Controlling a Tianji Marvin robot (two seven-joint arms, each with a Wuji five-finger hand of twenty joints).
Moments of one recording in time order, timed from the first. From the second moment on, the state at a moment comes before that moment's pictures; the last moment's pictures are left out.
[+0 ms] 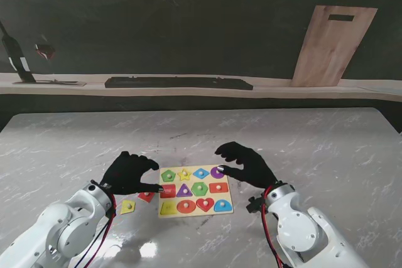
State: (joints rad) left arm 1.65 -1.05 -1.28 -1.70 1.04 -0.21 0.00; right arm -1.59 -1.15 1.21 -1.58 -0.36 -0.23 -0.12; left_hand 0.71 -0.22 -0.01 -0.09 0.56 0.16 0.54 0.42 0.62 0.24 0.48 0.53 0.51 0.23 0.66 0.67 0.14 0.25 1.13 0.63; right_hand 0.18 -0.52 0.83 -0.11 0.35 -0.28 0.82 0.50 0.55 -0.01 0.76 0.38 0.64 0.05 0.48 0.51 0.23 0.25 0.90 0.47
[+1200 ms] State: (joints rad) left arm 1.81 -1.03 -1.49 -1.64 1.08 -0.38 -0.04; right arm -1.56 -1.15 1.17 -1.57 -0.37 -0.20 -0.09; left_hand 0.79 -0.46 0.69 -0.09 0.52 -0.02 0.63 0.44 0.60 0.16 0.56 0.63 0.52 0.18 0.69 0.78 0.15 0.25 1.13 0.63; right_hand 0.18 -0.52 0.83 -0.11 0.35 -0.28 0.82 0.50 0.55 -0.01 0.76 0.38 0.64 0.05 0.48 0.51 0.23 0.25 0.90 0.47
